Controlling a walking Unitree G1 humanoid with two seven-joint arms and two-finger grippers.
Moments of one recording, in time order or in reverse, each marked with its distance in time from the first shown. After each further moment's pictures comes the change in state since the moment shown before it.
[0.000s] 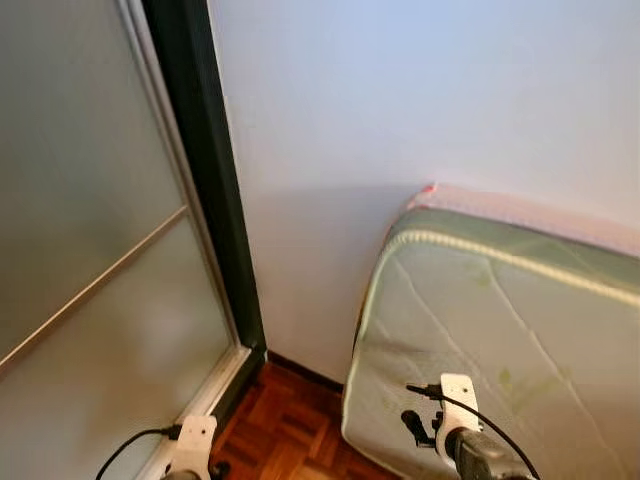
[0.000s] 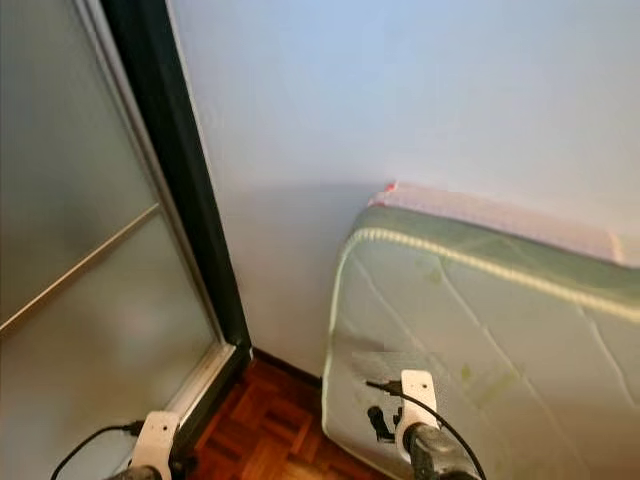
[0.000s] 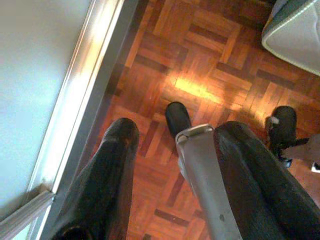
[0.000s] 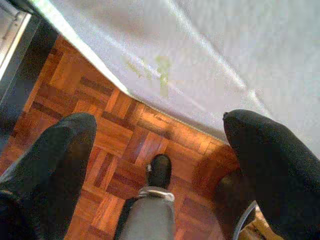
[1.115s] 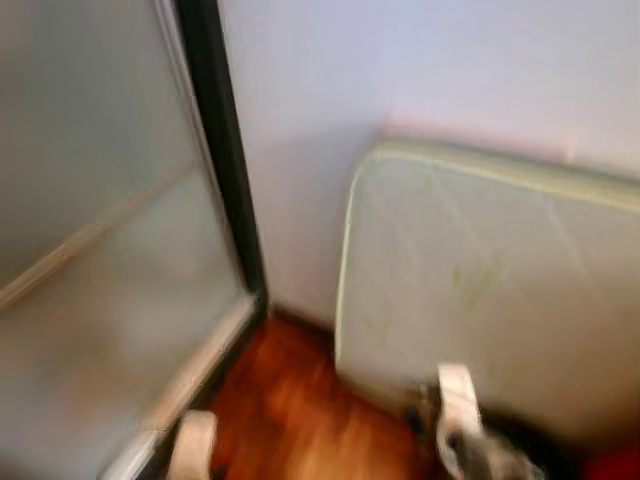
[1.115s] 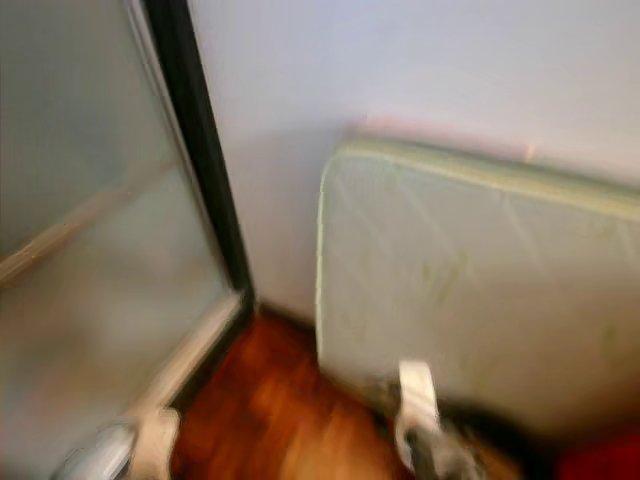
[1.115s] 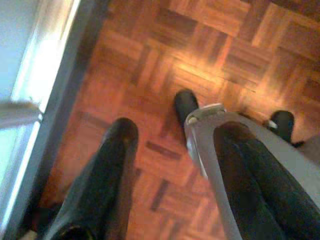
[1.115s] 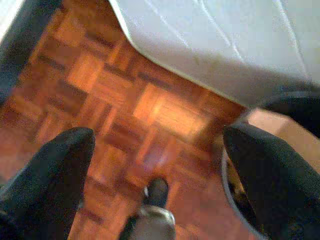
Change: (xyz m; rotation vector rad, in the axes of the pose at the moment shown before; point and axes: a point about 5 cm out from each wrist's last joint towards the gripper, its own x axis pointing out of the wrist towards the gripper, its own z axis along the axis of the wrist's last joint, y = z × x) left arm -0.001 -0.005 -0.009 -0.006 0.029 -0.016; right arm -0.002 -0.006 -0.007 -0.019 0.035 0.002
